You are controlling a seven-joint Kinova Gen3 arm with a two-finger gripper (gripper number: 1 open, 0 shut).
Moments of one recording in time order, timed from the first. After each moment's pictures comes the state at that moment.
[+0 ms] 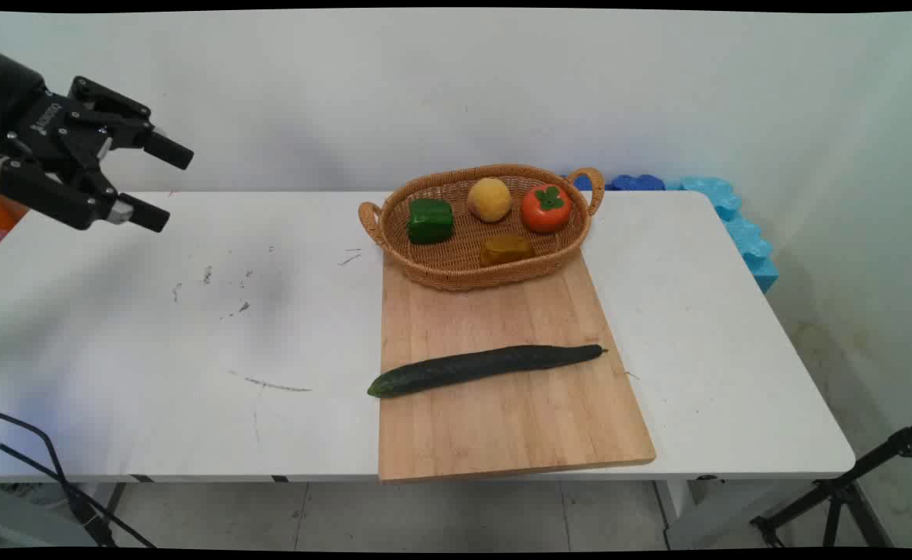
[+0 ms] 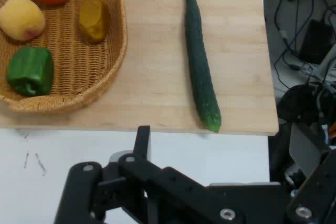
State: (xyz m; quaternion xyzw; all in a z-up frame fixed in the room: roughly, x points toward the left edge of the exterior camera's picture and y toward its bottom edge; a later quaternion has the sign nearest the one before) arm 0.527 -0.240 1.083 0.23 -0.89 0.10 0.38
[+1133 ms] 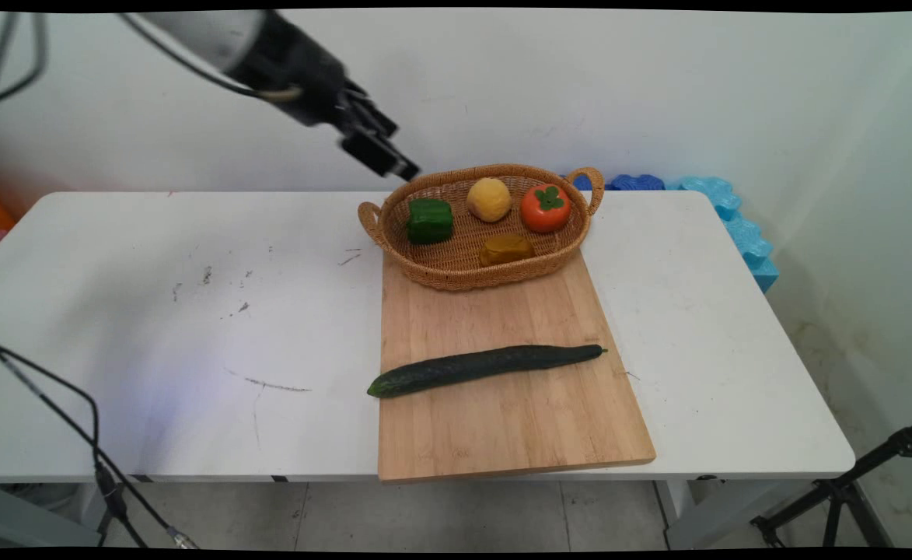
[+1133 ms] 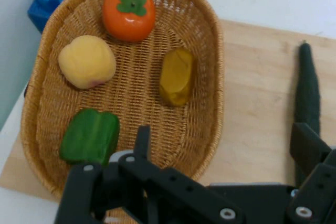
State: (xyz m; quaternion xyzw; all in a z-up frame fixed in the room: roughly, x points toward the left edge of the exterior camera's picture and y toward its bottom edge) arm 0.354 -0.424 1.044 0.33 -0.88 0.14 0.32
